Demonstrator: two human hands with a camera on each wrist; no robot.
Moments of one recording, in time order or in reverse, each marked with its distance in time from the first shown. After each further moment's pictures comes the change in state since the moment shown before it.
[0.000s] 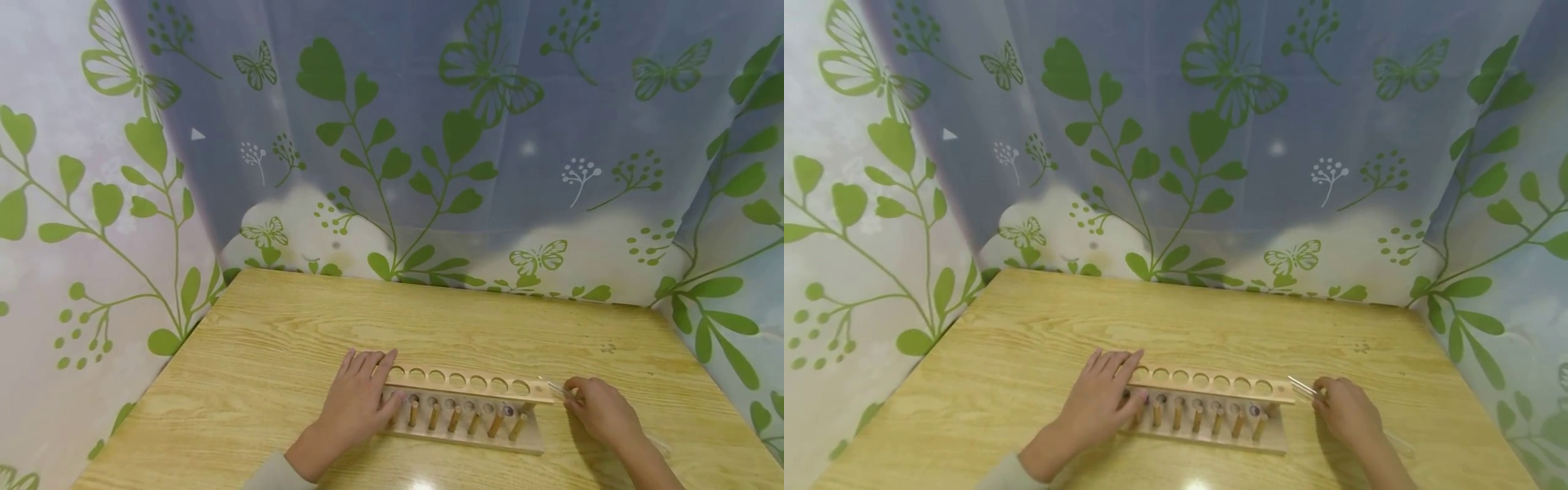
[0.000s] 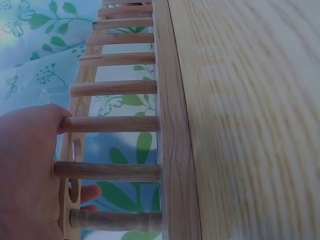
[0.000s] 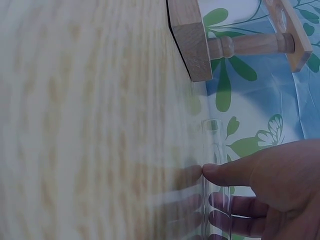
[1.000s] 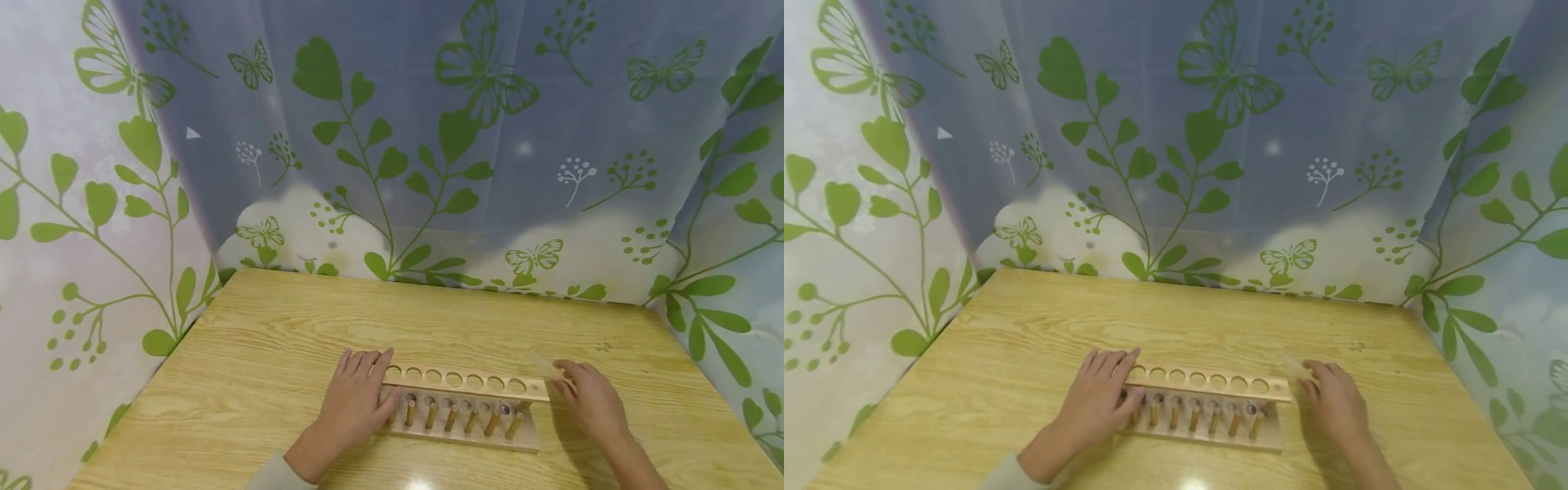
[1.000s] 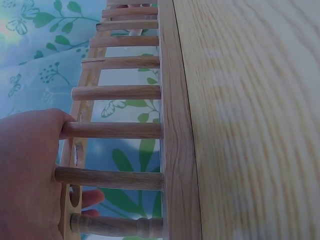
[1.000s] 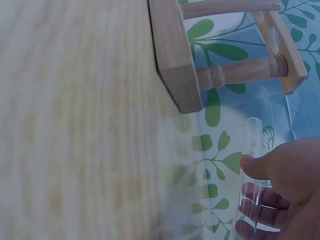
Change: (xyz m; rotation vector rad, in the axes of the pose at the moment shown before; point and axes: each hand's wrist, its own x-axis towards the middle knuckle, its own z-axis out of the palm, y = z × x) left_hand 0.001 0.002 0.005 0.016 0.021 -0.025; right_hand -0.003 -0.021 0.003 0.025 0.302 -0.058
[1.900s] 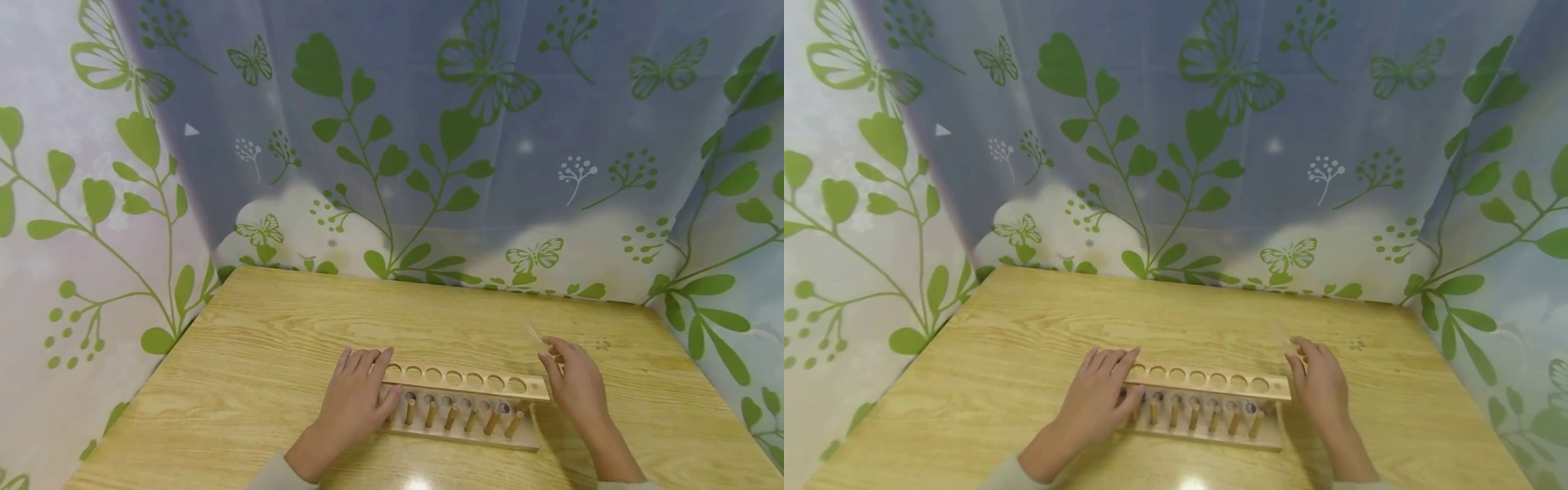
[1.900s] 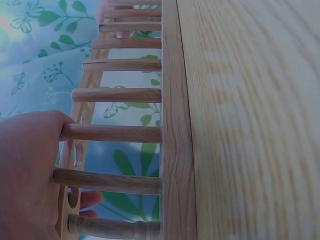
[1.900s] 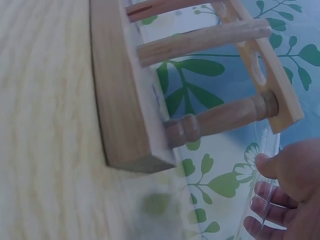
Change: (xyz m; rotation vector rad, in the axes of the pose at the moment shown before) left_hand 0.000 0.001 -0.001 -0.017 0.007 -0.010; right_hand 0.016 -0.027 0.005 0.120 0.203 0.004
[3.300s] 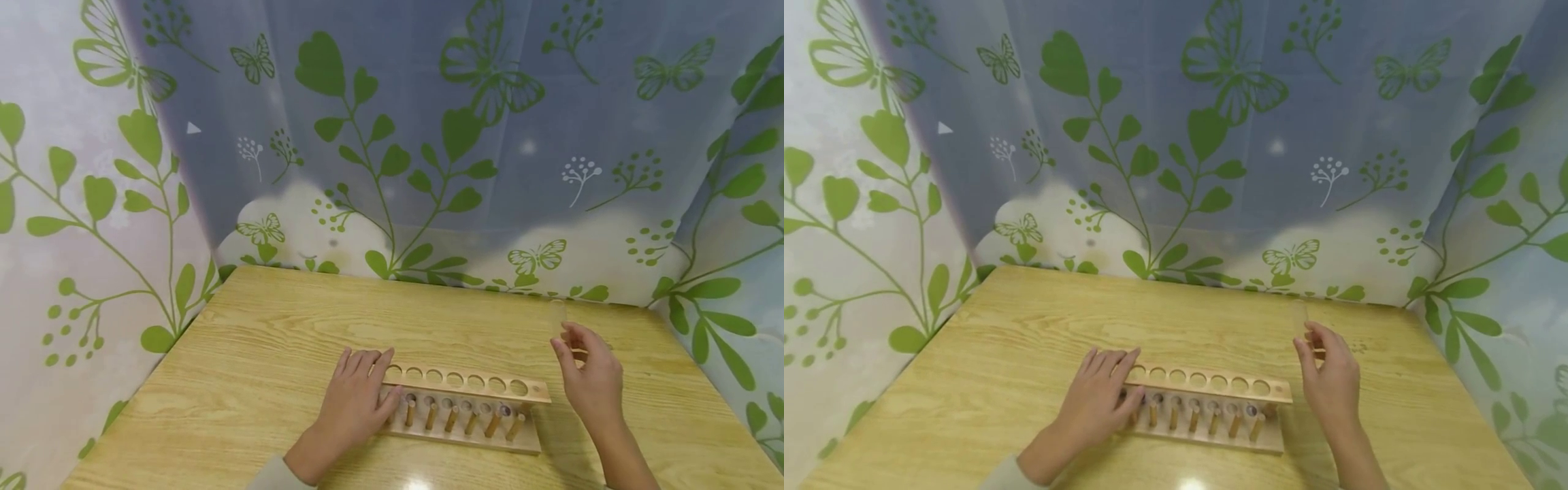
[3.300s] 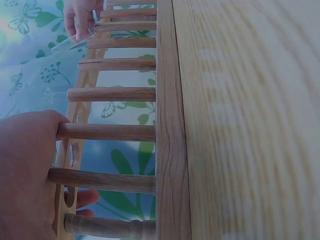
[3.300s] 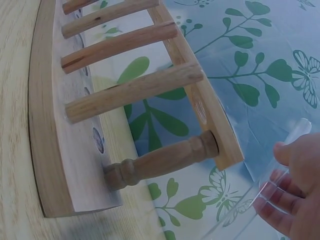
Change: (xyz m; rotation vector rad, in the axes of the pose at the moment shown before) left_hand -0.001 -0.002 0.005 0.006 0.039 0.009; right_hand 0.009 -0.025 -0.019 0.224 0.335 -0.038
